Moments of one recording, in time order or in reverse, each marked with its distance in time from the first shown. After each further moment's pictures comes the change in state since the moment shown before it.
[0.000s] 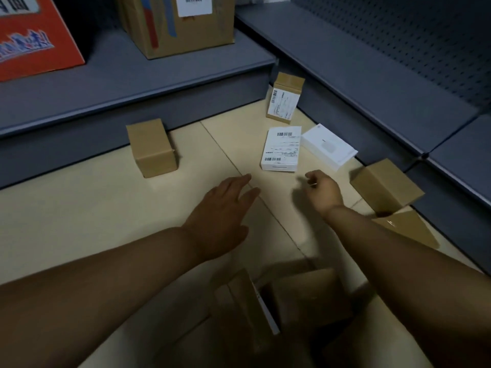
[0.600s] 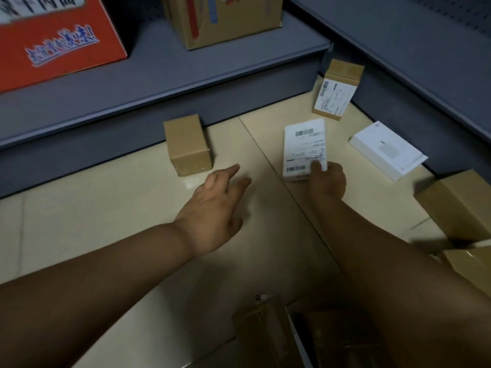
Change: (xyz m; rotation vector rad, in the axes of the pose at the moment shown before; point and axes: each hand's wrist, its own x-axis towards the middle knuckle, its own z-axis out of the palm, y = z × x) left_hand -0.005 -0.069 -0.004 0.002 0.034 -0.201; right_hand 0.054 -0.060 0.092 0.395 0.230 0.223
